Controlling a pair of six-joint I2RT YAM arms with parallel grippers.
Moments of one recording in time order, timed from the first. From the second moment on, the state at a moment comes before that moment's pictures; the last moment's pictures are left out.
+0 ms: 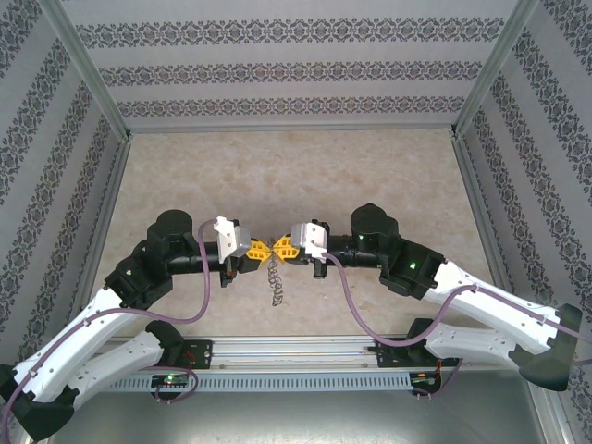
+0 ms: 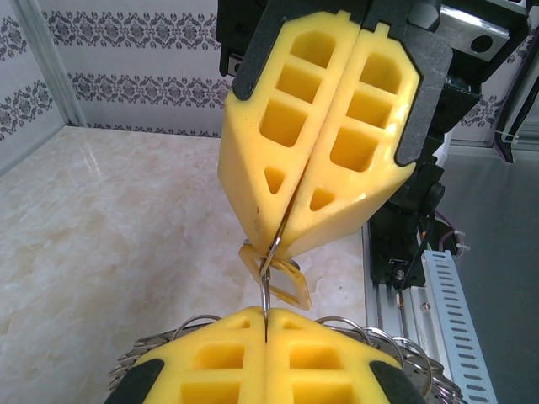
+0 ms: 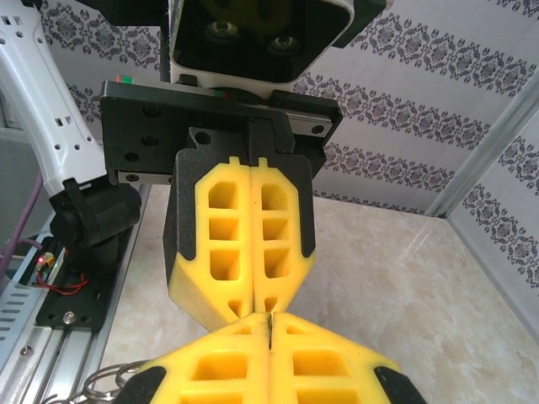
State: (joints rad) left arm -0.65 0.75 0.84 -0.39 0.65 0.23; right arm 0.99 1.00 0.95 -0.16 -0.41 -0.37
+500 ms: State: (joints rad) left arm -0.65 0.75 0.84 -0.39 0.65 0.23; right arm 0.99 0.99 0.96 -0.20 -0.43 -0.38
